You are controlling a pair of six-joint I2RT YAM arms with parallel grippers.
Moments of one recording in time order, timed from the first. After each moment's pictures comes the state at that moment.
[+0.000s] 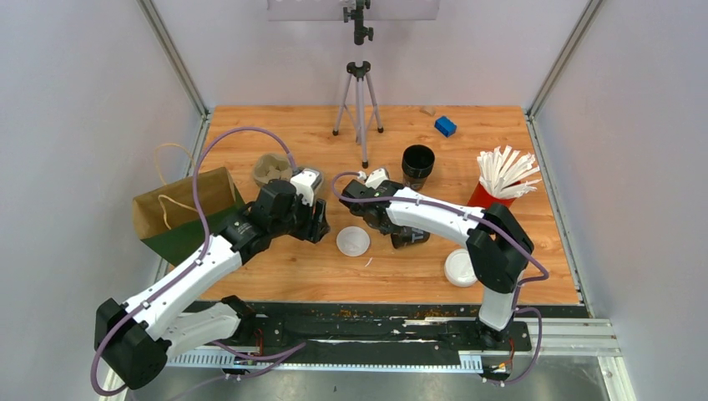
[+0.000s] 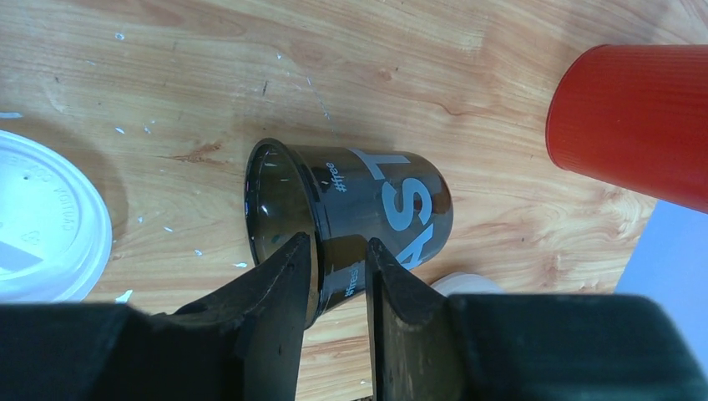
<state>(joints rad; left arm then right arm) -0.64 1.01 0.81 -0.48 0.08 -0.26 0.92 1.82 1.40 -0.99 0.64 0.54</state>
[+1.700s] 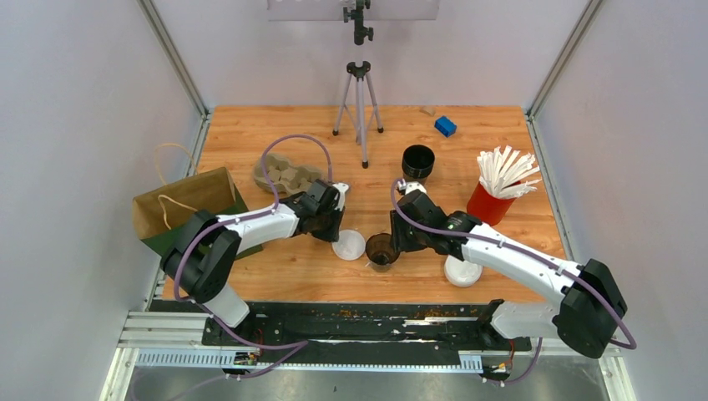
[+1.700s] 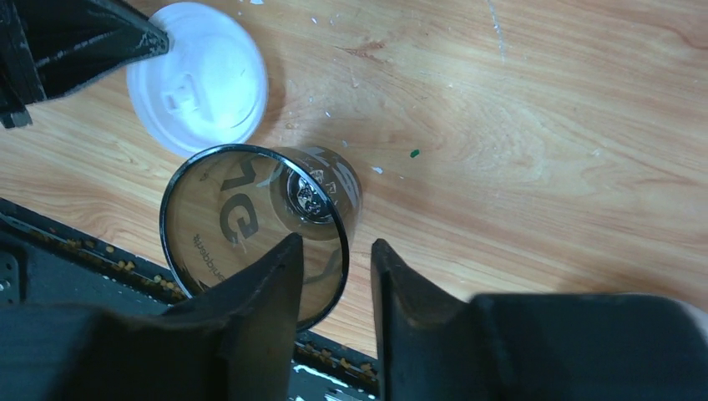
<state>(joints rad) -0.66 1.59 0.85 -0.27 0.09 -0.29 0.83 1.26 0.86 -0.54 0.11 0.57</state>
